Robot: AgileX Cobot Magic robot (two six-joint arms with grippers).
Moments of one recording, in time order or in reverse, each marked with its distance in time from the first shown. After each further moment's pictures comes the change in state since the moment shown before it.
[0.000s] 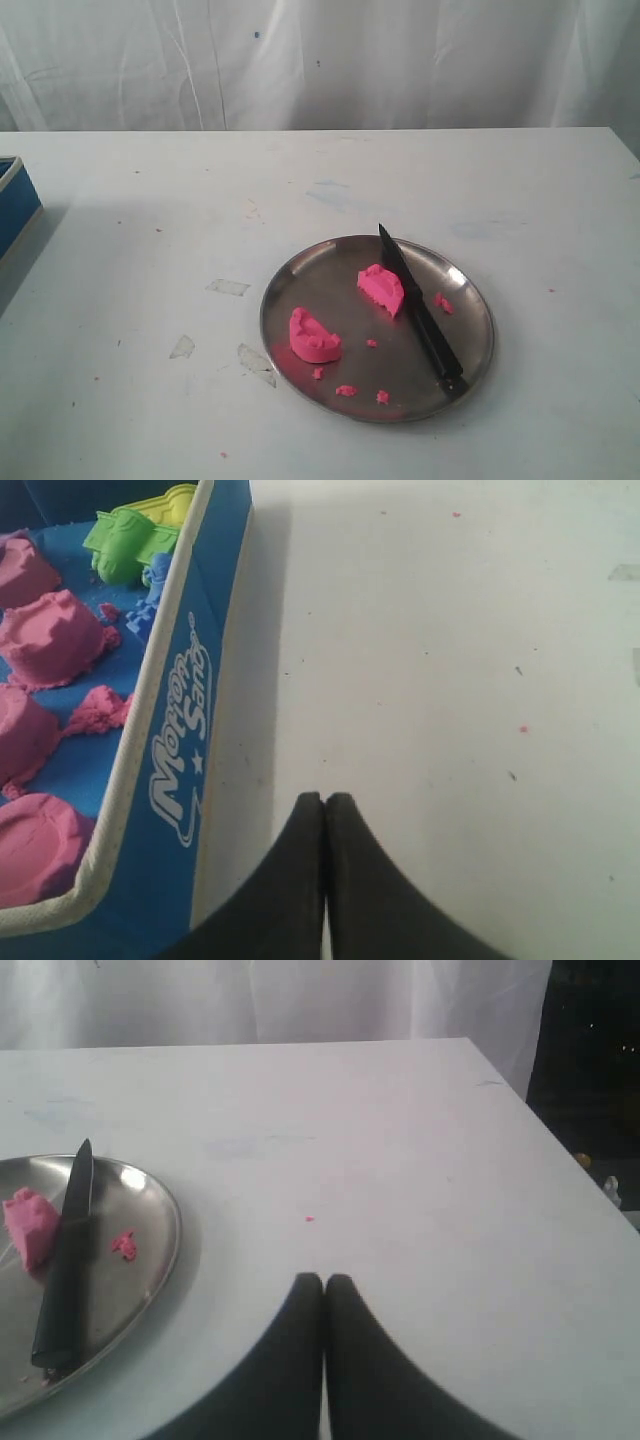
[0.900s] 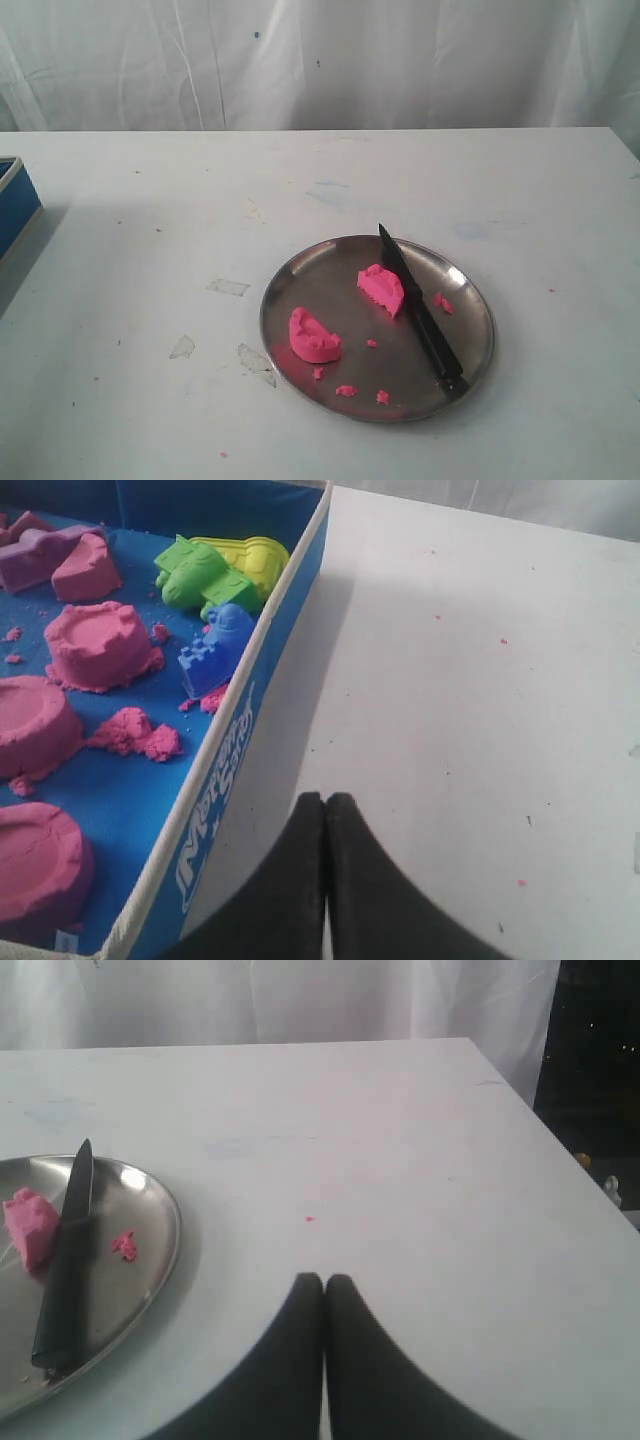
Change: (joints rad) left arm -0.058 0.212 -0.076 0.414 -0.166 -0.721; right arm 0.000 0.000 0.000 0.000 0.000 0.000
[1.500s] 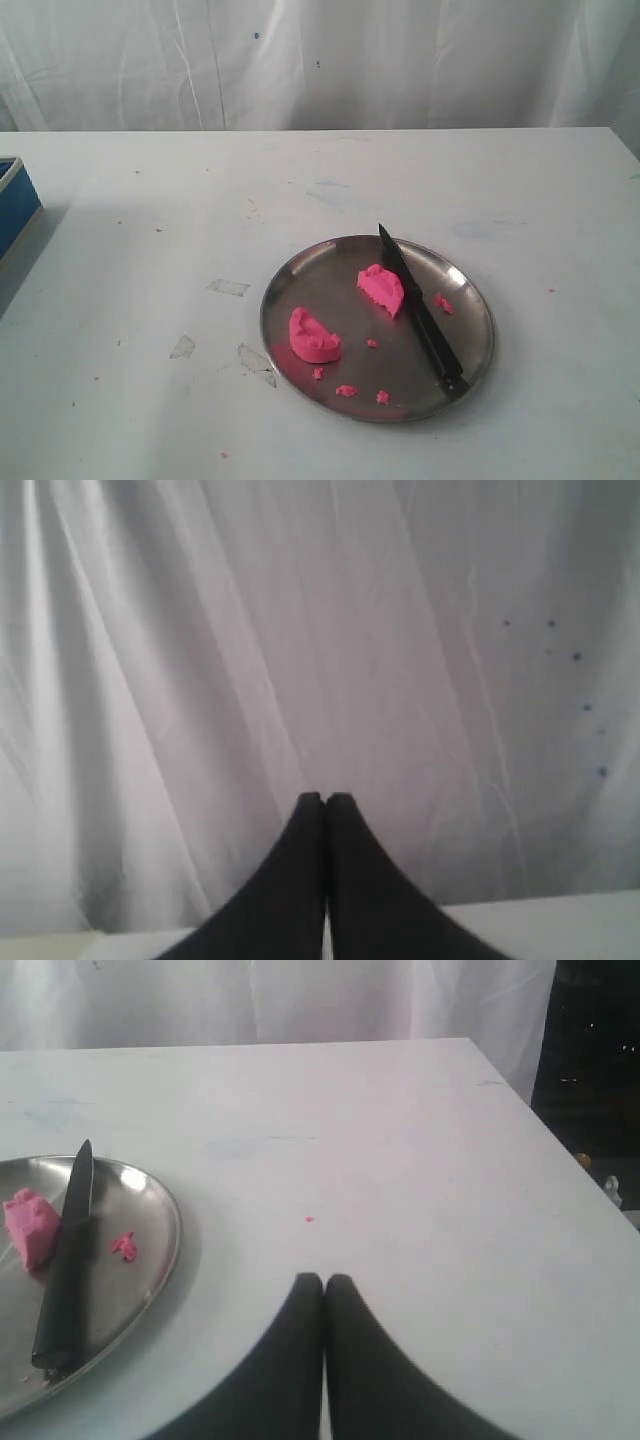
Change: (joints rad) left arm 0.088 0.285 -0.709 0.010 -0.136 0.402; right arm 0.000 0.000 0.000 0.000 0.000 0.000
